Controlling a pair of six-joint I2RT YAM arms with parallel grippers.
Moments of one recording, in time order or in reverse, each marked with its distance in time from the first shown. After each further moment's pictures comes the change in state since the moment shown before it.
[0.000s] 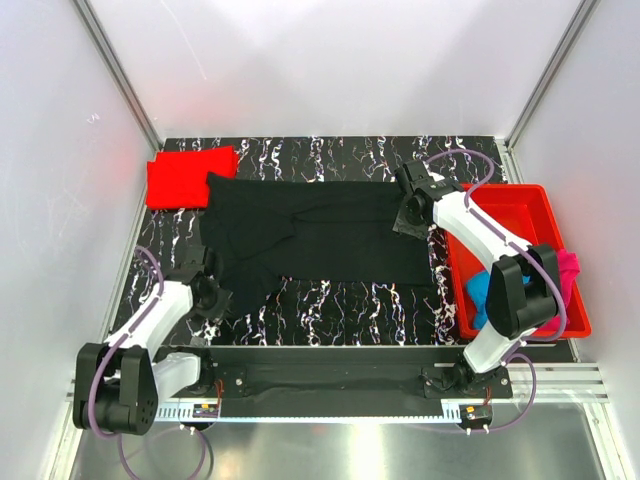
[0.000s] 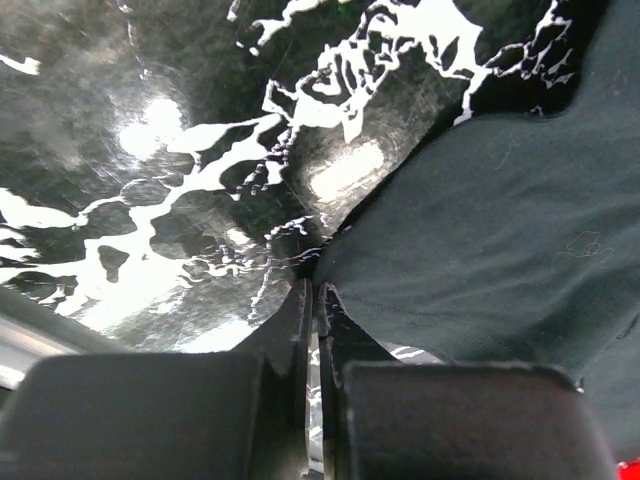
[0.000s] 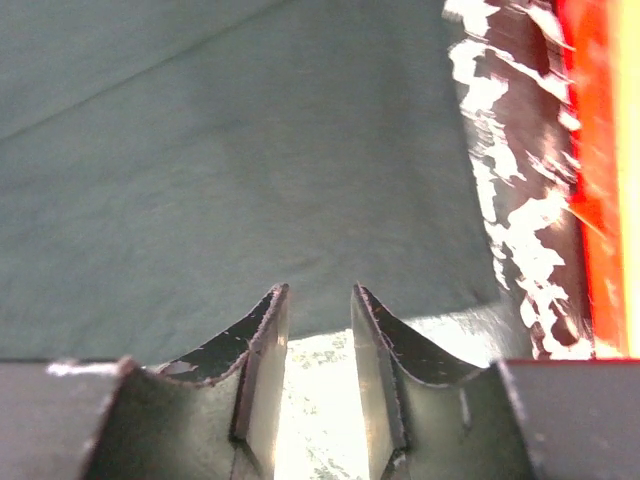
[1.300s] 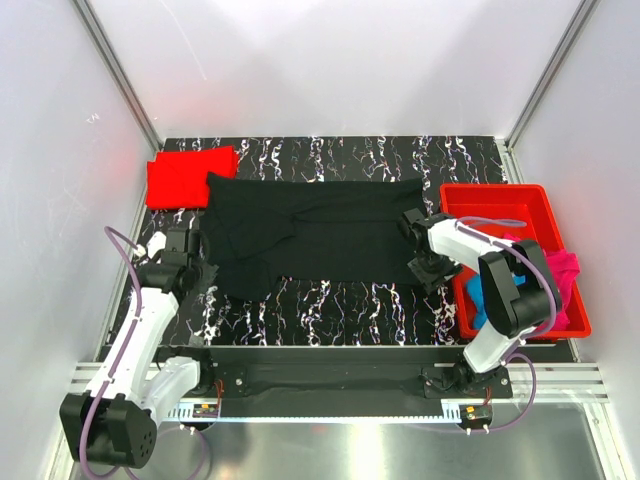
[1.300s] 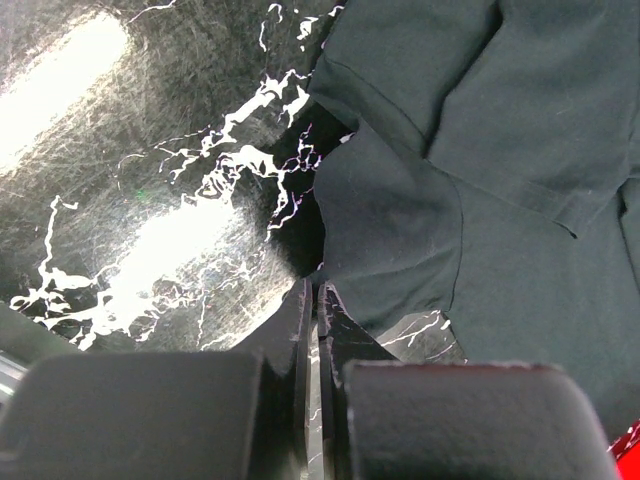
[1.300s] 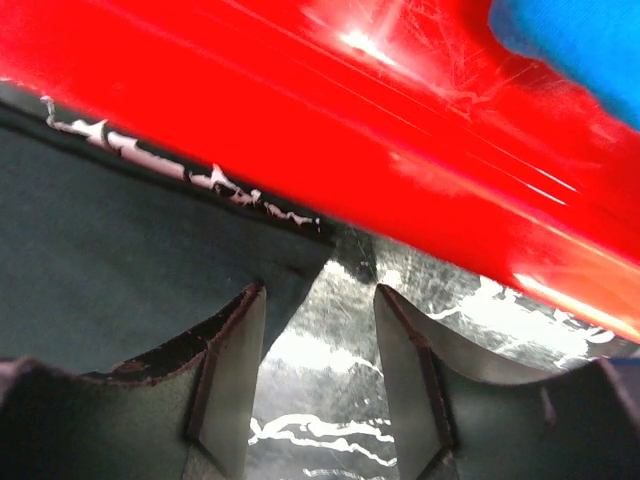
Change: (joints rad) left arm -0.002 -0.180 0.226 -0.086 -0.180 0.145; right arm 0.000 0.003 -0.340 -0.132 0.206 0.803
